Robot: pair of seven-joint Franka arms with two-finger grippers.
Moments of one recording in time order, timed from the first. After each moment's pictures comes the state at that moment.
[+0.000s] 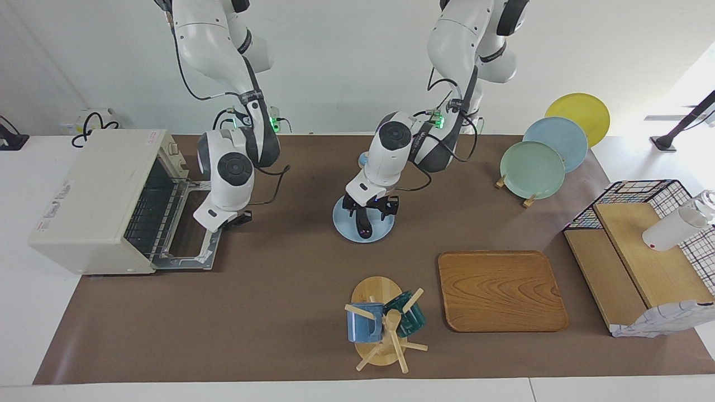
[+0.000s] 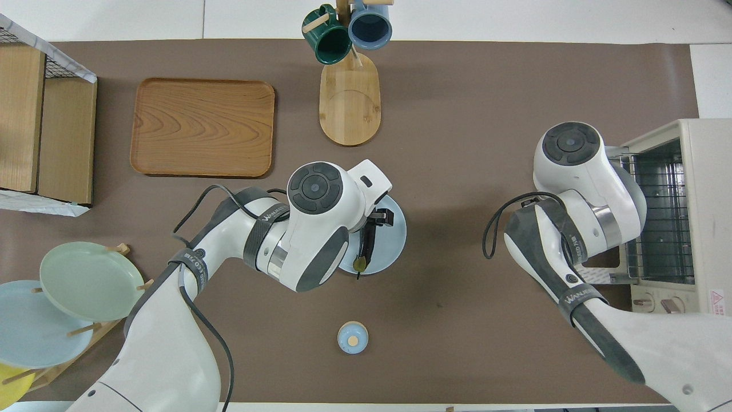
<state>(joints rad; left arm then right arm) -0.63 0.38 -0.09 -1.86 -0.14 2.30 -0.46 0.16 0.24 -0.01 -2.01 -0.36 1.99 0.13</state>
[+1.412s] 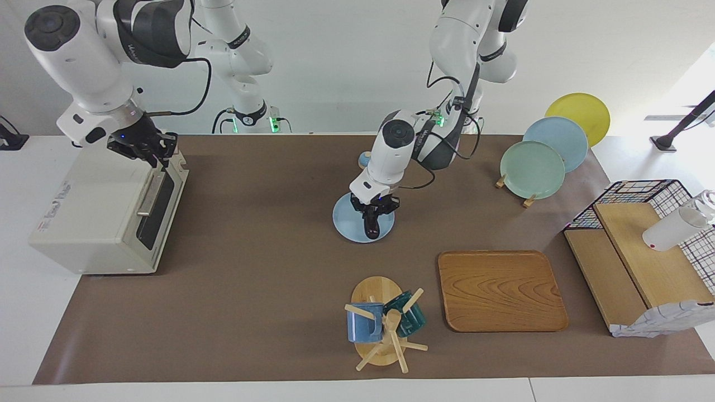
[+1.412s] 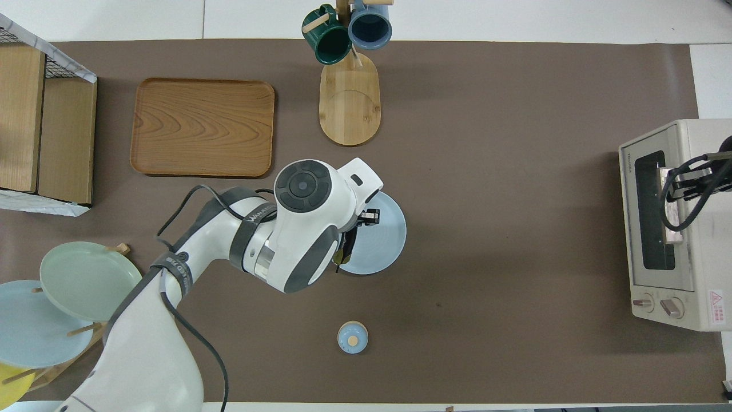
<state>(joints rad) -0.60 0.32 -0.07 -1.86 -0.14 2.21 -0.46 -0.05 0.03 -0.01 -1.61 -0.06 1.50 -0.13</state>
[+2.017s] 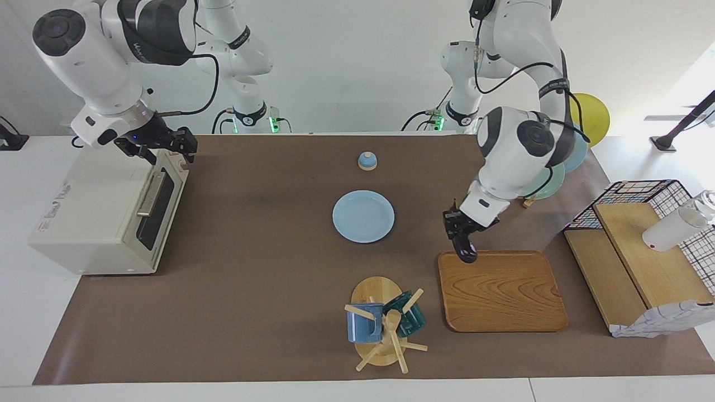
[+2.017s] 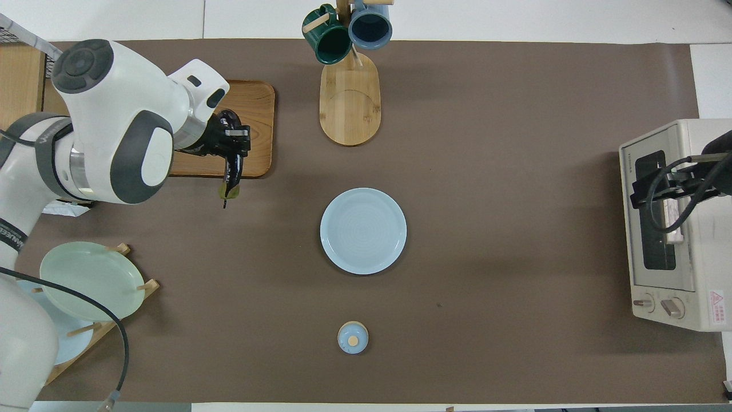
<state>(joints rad) -0.20 0.36 -0.06 -1.64 -0.13 2.02 -0.20 -0.02 0.02 -0.01 -1.63 -0.02 1.47 -0.11</state>
